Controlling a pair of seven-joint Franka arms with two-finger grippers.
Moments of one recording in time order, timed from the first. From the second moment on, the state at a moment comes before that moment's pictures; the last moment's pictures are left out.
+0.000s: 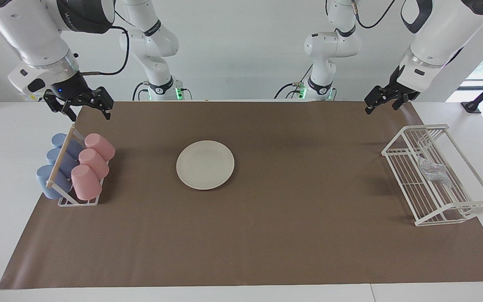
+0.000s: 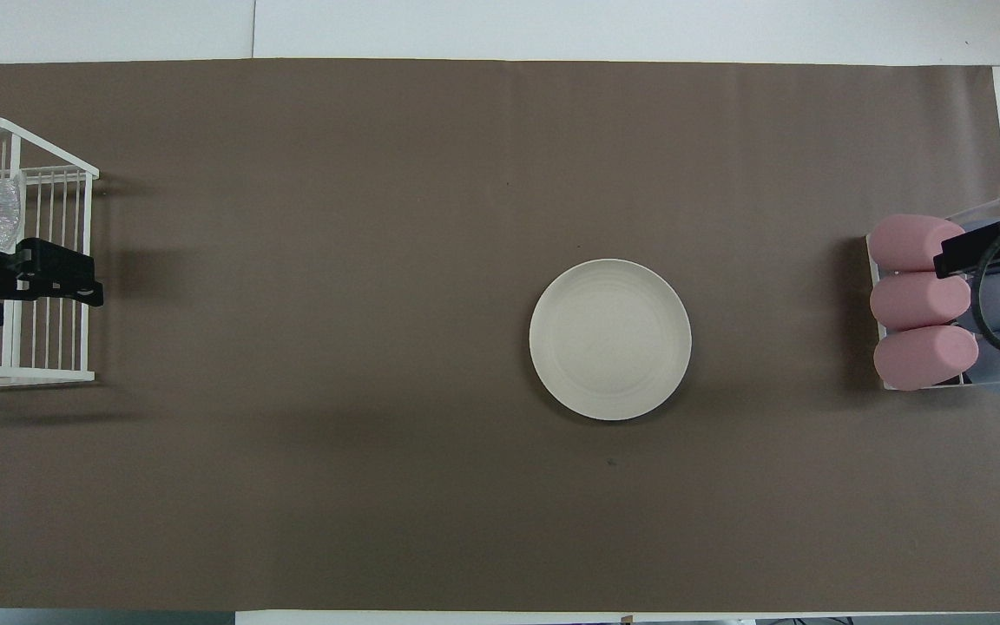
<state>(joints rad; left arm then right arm) -0.06 -0.05 -0.03 -1.64 -0.04 1.50 -0.20 -0.08 0.01 0.02 -1.58 -0.02 1.55 -0.12</state>
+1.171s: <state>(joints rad) -0.07 -0.03 -0.04 -1.64 0.17 1.58 -0.24 -0.08 0.01 0.03 -1.58 -0.02 1.55 -0.12</state>
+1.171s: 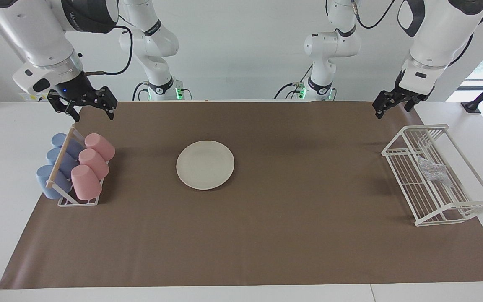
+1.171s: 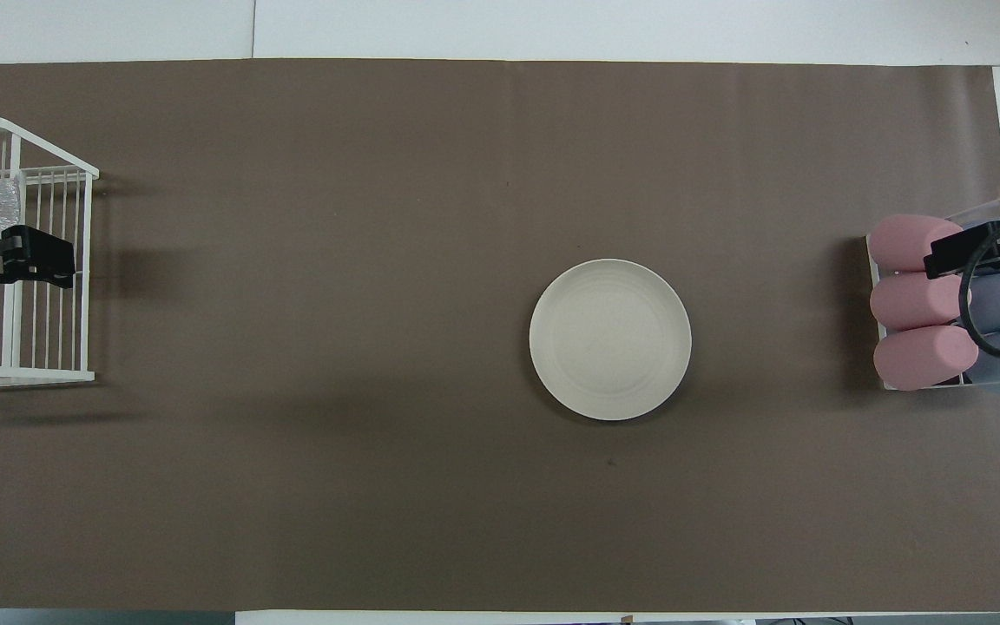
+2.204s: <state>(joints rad) -0.12 0.38 -0.04 -1.67 0.98 1.81 -0.43 -0.06 0.01 0.11 -1.58 -0.02 1.58 0.37</state>
